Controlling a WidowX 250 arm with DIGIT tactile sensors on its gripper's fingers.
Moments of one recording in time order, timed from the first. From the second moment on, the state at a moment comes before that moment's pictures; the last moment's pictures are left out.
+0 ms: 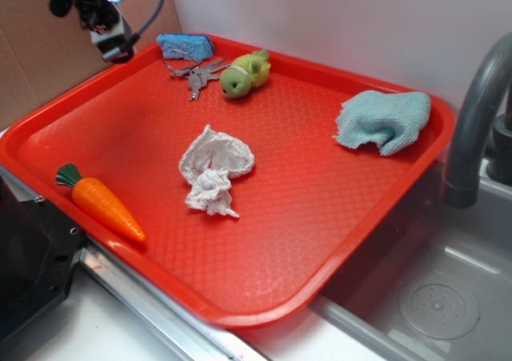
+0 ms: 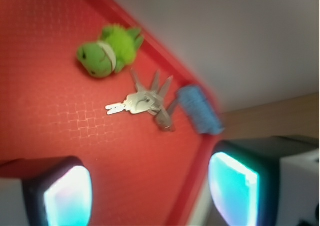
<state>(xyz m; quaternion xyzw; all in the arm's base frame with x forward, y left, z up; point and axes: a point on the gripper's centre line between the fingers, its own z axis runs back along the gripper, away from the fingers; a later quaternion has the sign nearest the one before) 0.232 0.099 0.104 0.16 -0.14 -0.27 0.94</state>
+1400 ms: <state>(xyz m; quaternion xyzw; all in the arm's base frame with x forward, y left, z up) 0.286 0.101 0.023 0.08 -0.11 -0.35 0.93</state>
